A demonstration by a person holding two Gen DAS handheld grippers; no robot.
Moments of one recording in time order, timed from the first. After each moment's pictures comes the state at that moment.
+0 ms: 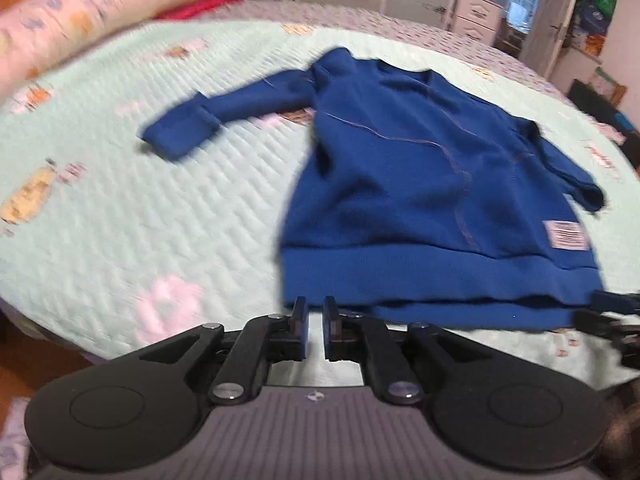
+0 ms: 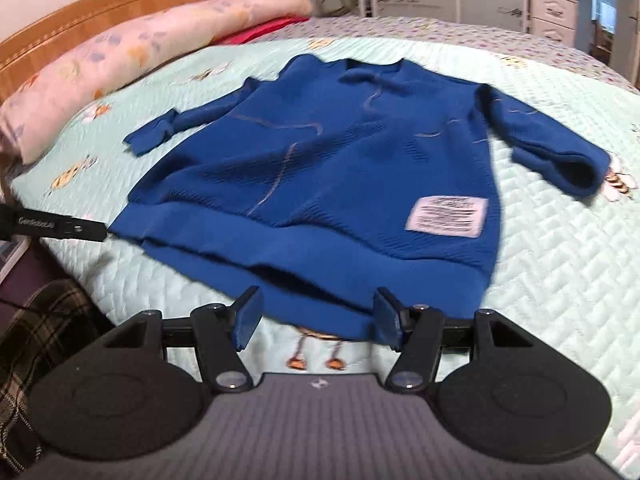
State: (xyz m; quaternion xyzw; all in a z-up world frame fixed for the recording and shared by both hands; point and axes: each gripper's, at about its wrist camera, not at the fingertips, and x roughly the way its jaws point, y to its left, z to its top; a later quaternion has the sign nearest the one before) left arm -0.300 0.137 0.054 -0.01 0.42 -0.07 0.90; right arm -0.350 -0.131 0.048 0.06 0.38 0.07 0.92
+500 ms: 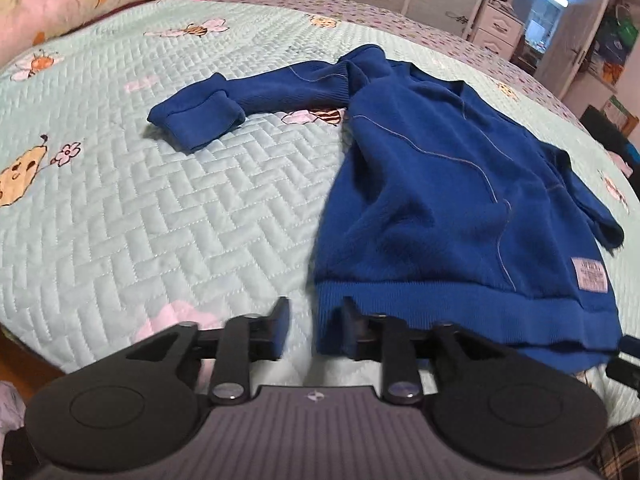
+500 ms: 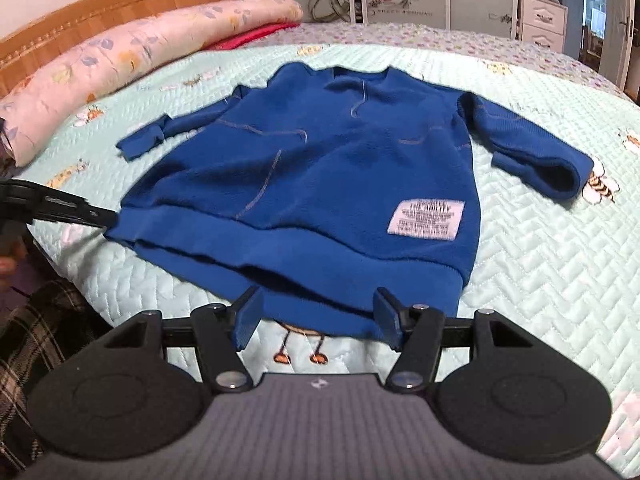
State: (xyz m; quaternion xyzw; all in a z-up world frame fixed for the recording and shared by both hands) left arm -0.253 0.159 0.033 -0.07 0.44 -0.09 0.89; right arm -0.360 -0.135 0.055 0.05 0.37 0.06 0.93
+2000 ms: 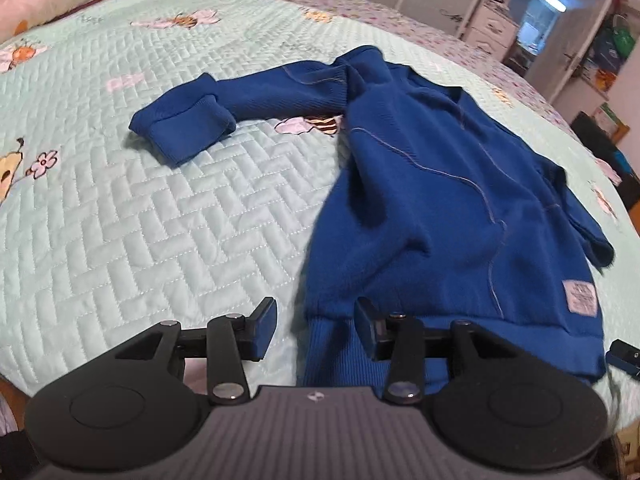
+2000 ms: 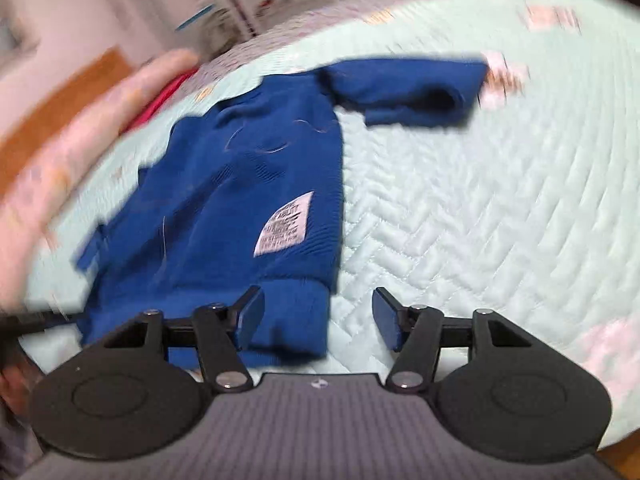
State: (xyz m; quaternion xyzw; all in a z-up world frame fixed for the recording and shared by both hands) left arm -0.222 0.165 0.035 -0.09 0.45 -0.10 0.88; right arm -0.357 -0.243 0.024 0.30 0.36 -0.03 0.88
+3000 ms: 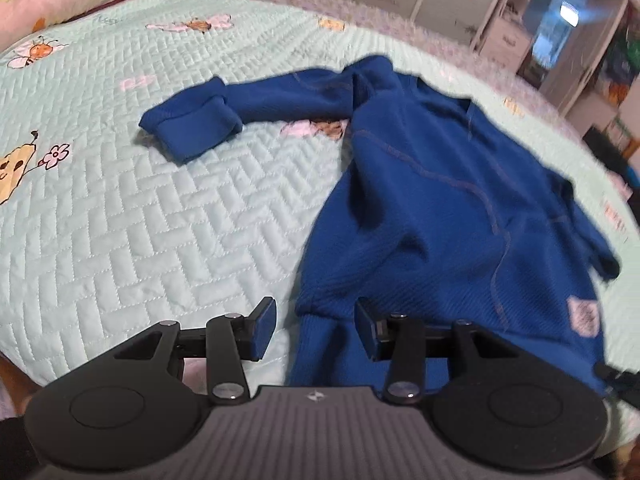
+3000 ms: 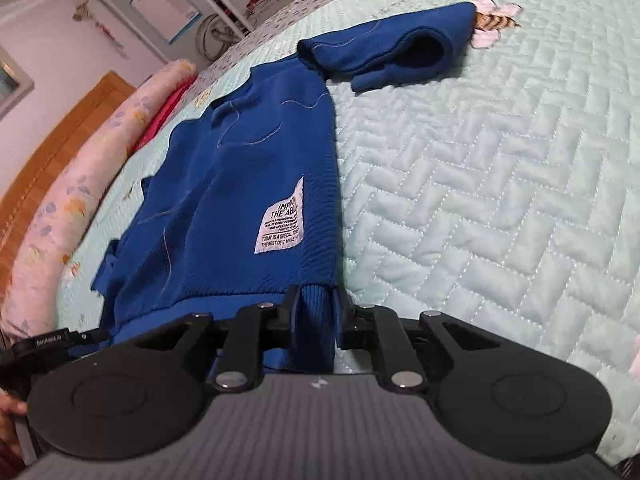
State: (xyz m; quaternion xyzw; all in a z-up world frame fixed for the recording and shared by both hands) left arm -0.236 0.161 0.043 -0.11 0.43 -0.08 0.89; right arm -0.360 -0.250 -0.003 0.34 0.36 -0.02 0.87
